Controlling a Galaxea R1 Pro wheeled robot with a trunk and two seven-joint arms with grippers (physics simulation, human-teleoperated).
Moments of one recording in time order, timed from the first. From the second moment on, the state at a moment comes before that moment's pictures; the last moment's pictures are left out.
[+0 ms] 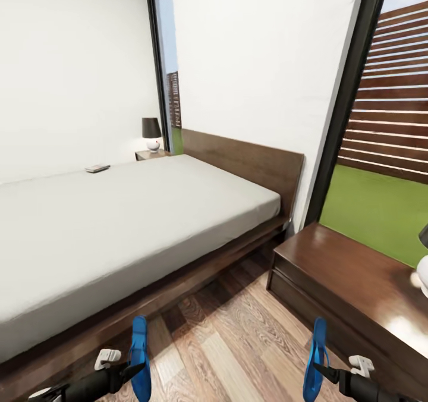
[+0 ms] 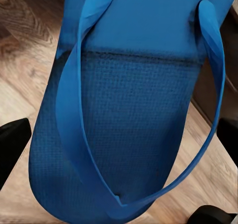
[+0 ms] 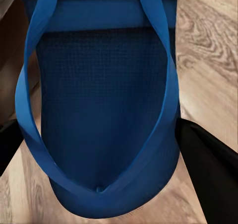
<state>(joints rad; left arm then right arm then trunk) -0.55 0.27 -0.02 -0.02 0.31 -0.11 -1.08 -0.46 -0.38 -0.19 -0.13 -0.23 0.01 0.98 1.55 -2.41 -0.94</state>
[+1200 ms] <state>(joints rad) -0.55 0.27 -0.02 -0.02 0.31 -0.11 -1.06 -0.46 -0.38 -0.19 -0.13 -0.23 0.01 0.98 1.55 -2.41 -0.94</state>
